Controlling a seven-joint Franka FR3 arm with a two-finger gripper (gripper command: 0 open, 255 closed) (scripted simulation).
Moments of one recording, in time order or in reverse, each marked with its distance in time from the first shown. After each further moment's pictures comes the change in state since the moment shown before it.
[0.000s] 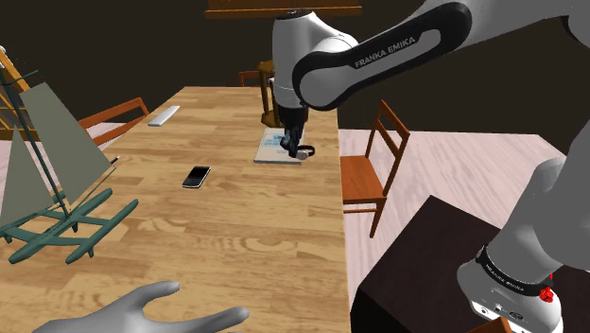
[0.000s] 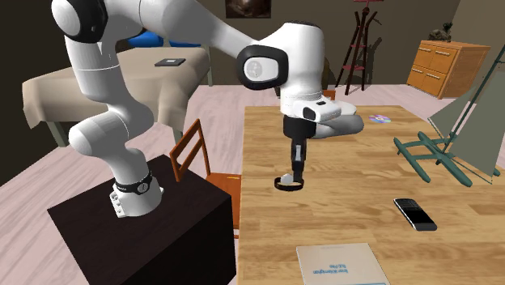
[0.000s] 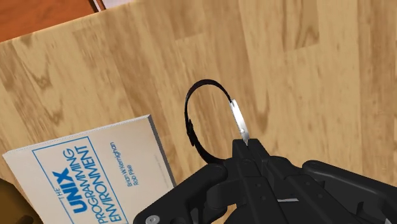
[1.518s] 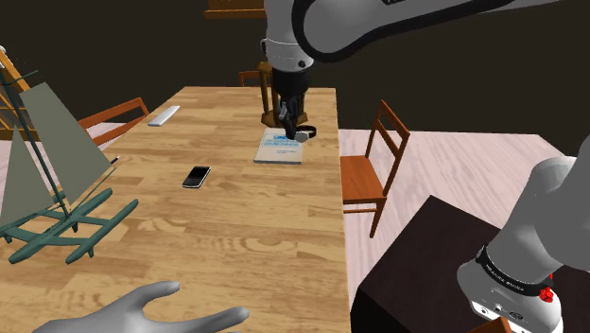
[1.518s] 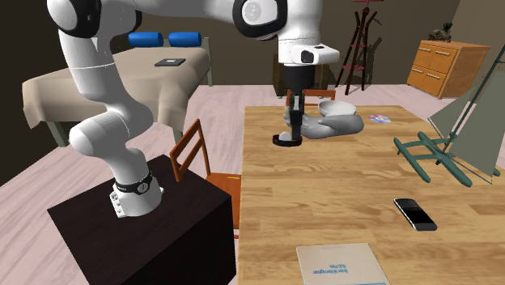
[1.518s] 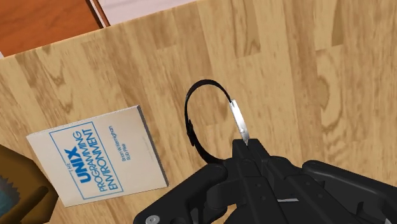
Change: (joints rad) arm 0.040 -0.094 0.042 0.138 0.026 -0.237 0.052
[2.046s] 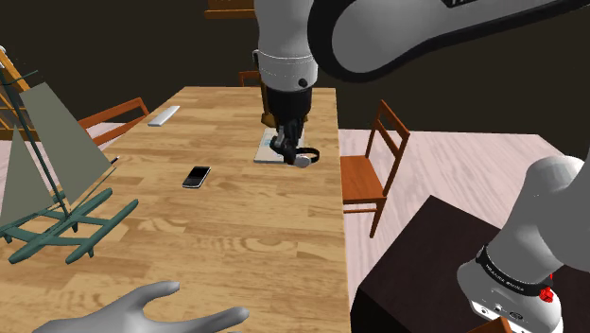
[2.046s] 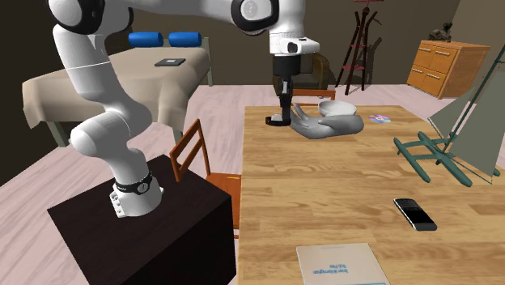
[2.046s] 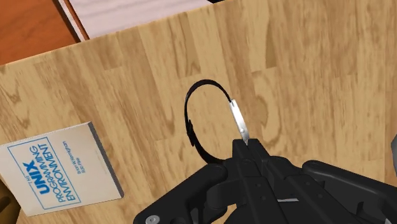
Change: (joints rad) arm 0.083 -0.081 0.096 -0.072 0.020 -0.020 0.171
